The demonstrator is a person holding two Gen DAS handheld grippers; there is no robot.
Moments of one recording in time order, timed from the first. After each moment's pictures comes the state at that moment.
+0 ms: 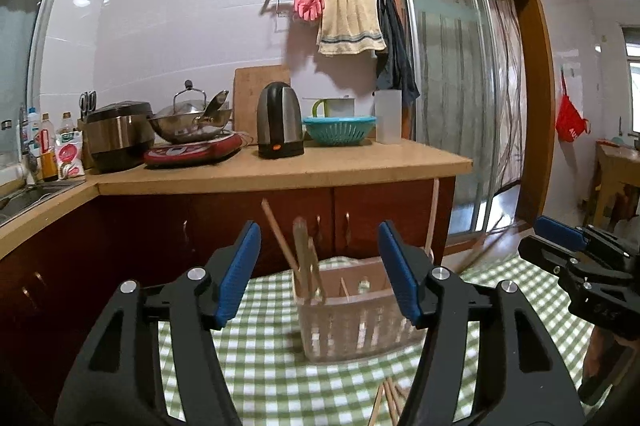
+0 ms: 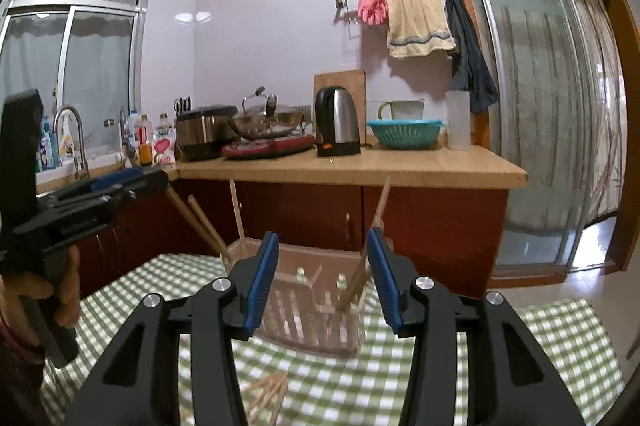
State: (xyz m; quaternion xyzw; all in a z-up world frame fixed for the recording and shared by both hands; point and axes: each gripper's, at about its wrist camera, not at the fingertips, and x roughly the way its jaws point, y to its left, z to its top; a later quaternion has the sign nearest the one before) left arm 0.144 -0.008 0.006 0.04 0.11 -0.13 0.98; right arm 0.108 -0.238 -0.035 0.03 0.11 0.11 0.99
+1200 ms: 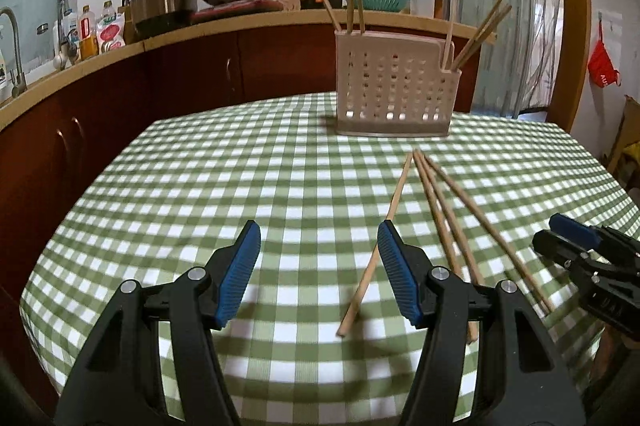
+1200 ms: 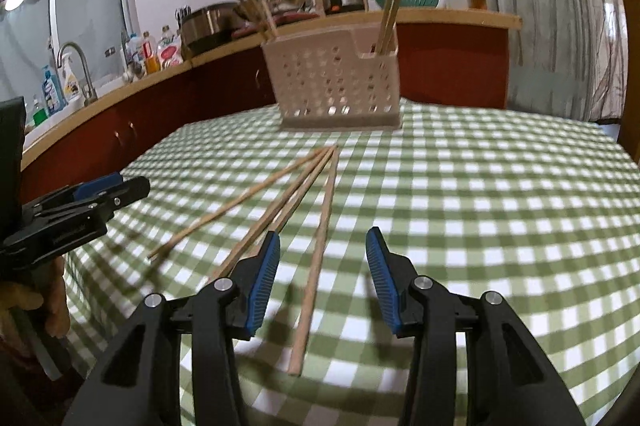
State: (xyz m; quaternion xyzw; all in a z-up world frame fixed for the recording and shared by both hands) left arm 0.034 0.036 -0.152 0.03 0.29 -0.06 0.95; right arm 0.024 -0.194 -0.193 0.06 0.29 0.13 0.95
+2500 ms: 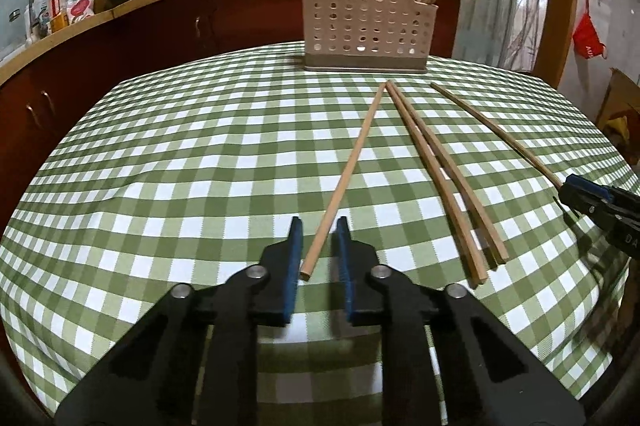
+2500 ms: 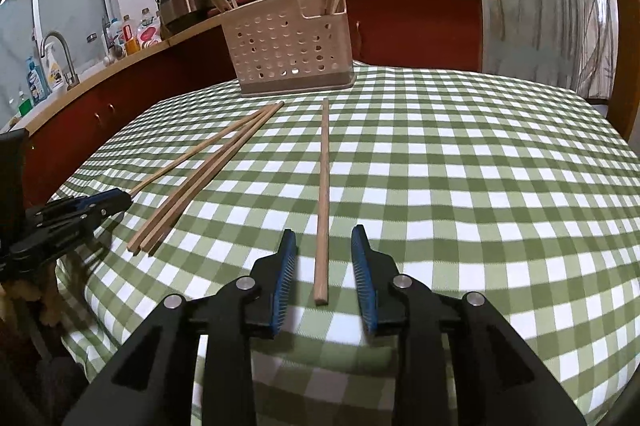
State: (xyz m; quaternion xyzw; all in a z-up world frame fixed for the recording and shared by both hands) left arm 0.031 0.019 -0.198 0.04 0.35 -0.11 0.93; right arm 0.006 -0.250 -0.212 0.06 0.33 0.10 0.94
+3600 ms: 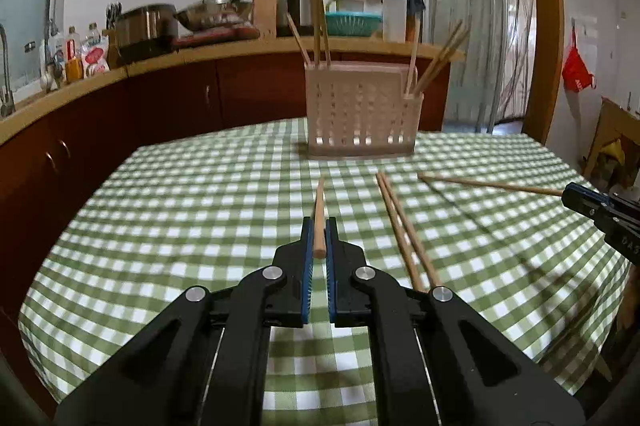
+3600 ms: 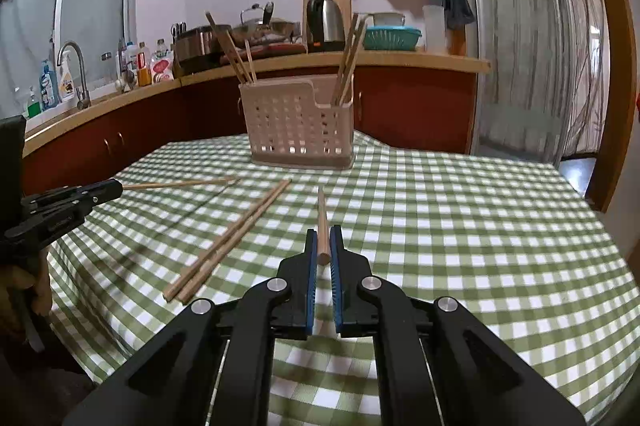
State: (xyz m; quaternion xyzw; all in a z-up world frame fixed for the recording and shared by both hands) left arm 0.006 0.028 -0.122 0.03 0.24 -0.11 0.96; right arm -0.015 -0.248 -0.140 0.02 0.22 0.09 0.97
